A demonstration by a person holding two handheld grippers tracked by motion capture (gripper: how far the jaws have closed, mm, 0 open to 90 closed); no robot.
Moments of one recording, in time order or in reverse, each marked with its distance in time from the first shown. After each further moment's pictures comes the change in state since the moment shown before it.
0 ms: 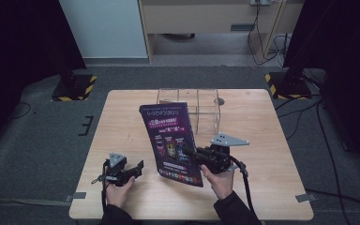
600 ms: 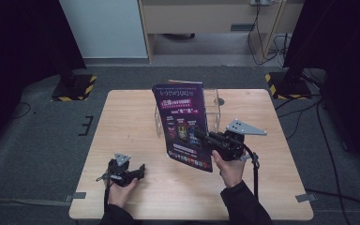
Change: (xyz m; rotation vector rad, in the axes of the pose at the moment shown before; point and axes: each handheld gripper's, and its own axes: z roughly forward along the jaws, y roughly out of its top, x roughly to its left) left arm -0.008 -0.003 0.011 0.096 0.063 0.104; right arm -0.012 0.039 -0.024 -0.112 -0.073 -0.036
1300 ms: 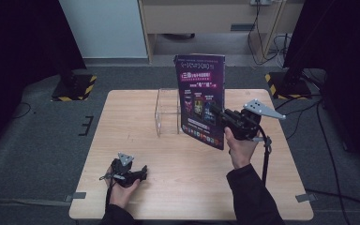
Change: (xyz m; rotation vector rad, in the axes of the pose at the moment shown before) left arm -0.004 0.001 0.002 0.015 0.010 0.028; right arm -0.026 0.049 -0.010 -0.139 -0.144 -0.020
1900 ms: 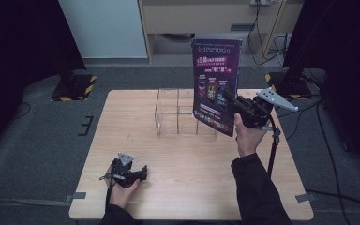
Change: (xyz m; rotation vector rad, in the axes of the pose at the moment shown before) left arm 0.000 0.000 0.000 0.001 0.000 0.000; right arm -0.024 0.024 -0.002 -0.092 -0.110 -0.007
